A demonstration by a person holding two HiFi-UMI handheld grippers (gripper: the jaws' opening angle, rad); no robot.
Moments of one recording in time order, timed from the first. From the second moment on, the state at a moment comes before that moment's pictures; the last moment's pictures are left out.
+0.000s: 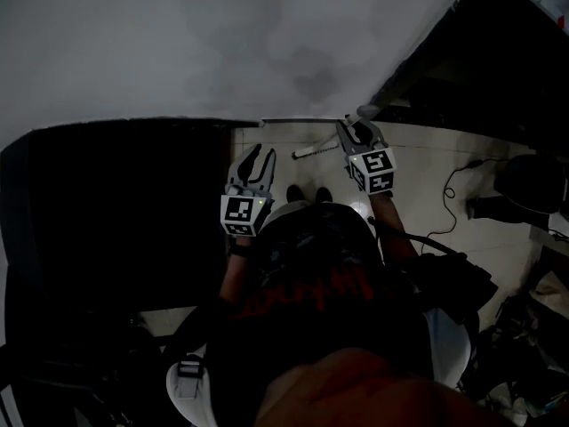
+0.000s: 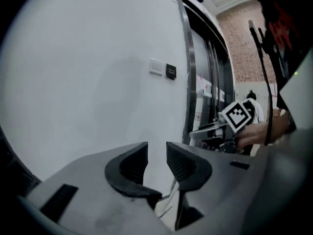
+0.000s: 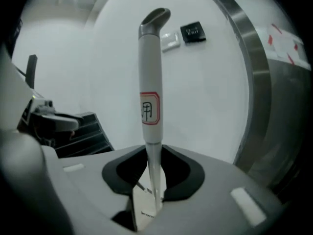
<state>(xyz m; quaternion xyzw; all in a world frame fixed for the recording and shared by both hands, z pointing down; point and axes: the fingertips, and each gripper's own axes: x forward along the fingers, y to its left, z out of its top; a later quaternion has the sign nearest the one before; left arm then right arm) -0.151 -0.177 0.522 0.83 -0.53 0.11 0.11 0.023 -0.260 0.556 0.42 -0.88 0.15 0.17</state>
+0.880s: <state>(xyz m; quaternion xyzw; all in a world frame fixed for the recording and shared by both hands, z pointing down) -0.101 -0.227 0.441 0.89 -0.44 0.03 0.13 0.058 -0.218 0.360 0.44 -0.89 0.05 0.08</state>
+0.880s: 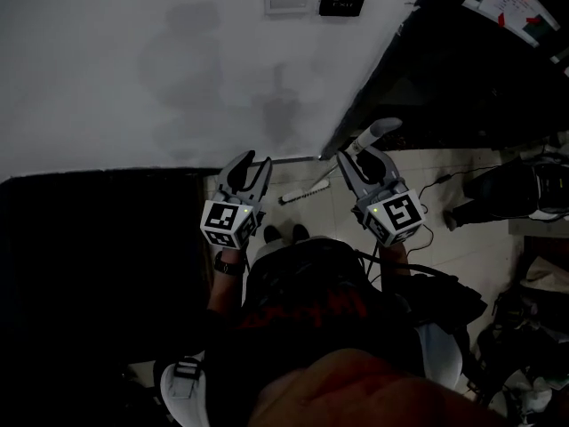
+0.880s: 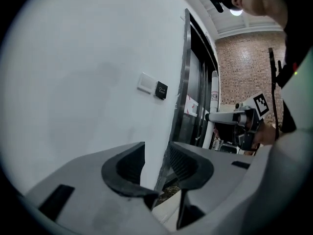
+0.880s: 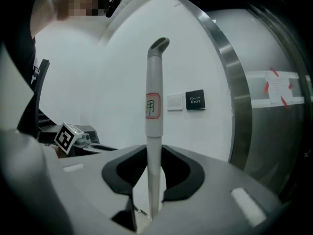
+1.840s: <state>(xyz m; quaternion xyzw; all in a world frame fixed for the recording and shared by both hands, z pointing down) -0.106 -0.199 0.473 0.85 -0.49 0.08 0.18 0.041 -0.268 0.821 0.39 -0.83 0.23 0.34</state>
